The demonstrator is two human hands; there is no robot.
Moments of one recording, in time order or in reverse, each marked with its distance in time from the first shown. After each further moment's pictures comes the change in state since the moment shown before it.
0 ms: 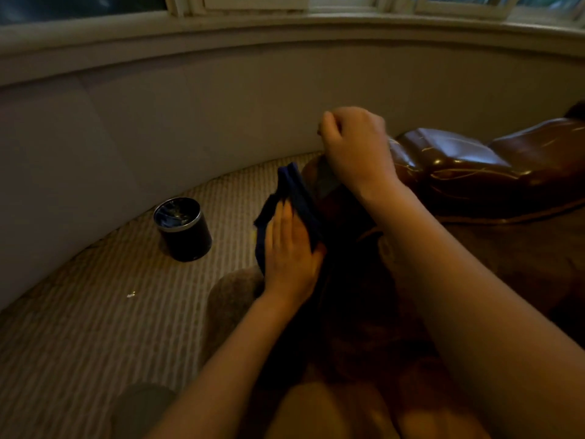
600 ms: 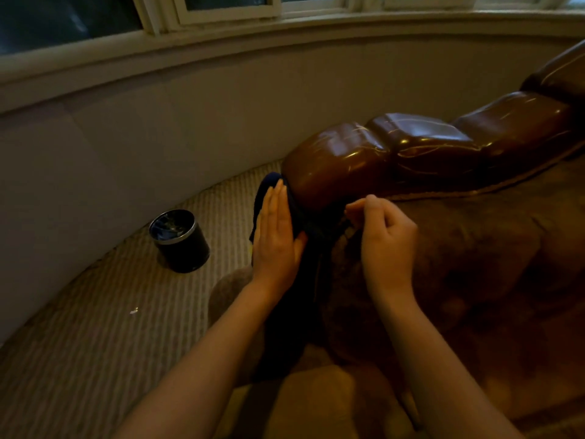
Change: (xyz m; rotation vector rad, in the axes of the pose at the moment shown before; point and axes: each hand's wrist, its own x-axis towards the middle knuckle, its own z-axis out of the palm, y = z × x) left_hand 0.000 -0.013 -0.007 -0.093 -0.102 0.146; right_hand -0.141 0.023 -0.006 0.470 0.389 0.418
